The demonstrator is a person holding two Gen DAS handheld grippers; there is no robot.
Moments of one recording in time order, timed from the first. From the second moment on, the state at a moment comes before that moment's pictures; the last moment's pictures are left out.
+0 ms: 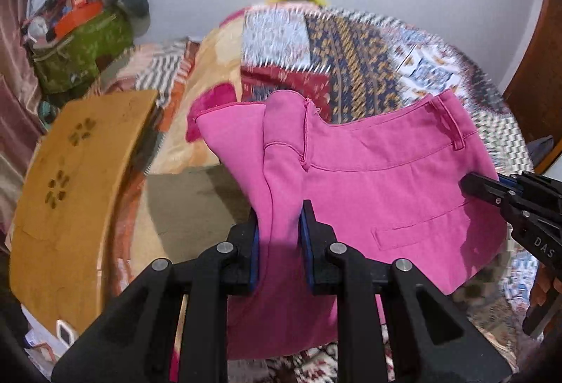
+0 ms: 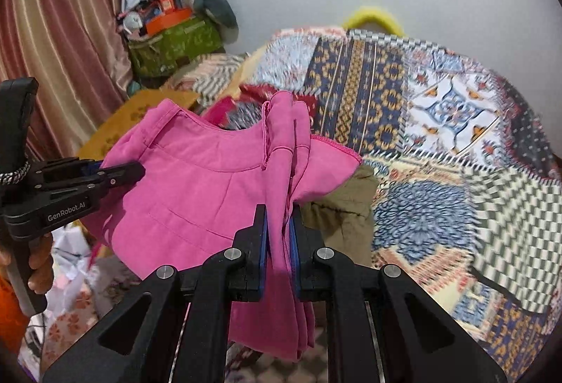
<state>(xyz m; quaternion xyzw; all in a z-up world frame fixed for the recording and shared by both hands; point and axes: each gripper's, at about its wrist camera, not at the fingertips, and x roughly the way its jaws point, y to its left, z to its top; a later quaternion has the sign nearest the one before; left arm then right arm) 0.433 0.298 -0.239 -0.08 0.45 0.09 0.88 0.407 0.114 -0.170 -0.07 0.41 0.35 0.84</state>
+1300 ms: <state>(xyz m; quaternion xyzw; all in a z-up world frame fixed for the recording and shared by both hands) 0.170 0.193 -0.021 0.01 0.24 0.09 0.97 0.185 0.008 0.022 -0.02 0.20 0.35 0.92</state>
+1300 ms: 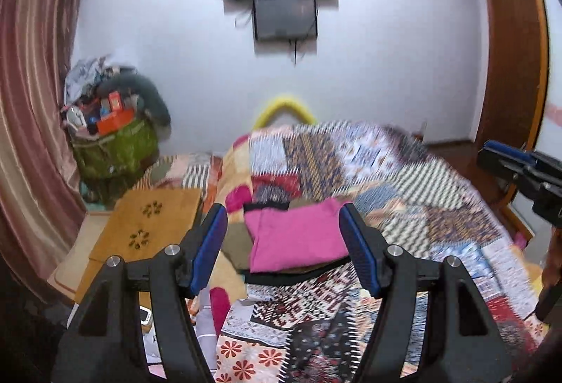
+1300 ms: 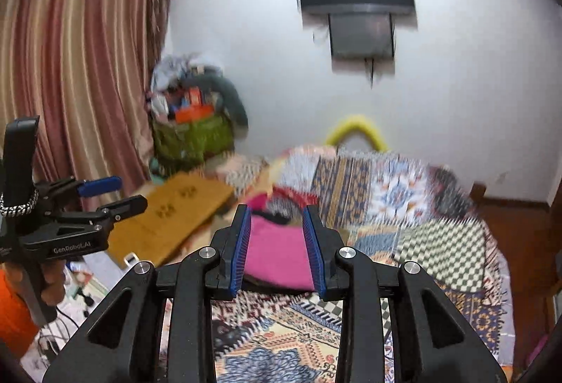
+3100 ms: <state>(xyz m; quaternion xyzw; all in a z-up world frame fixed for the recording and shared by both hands) 0.013 0.129 0.016 0.00 0.10 0.10 0.99 0.038 -0.034 0.048 0.01 0.09 0.32 0.94</state>
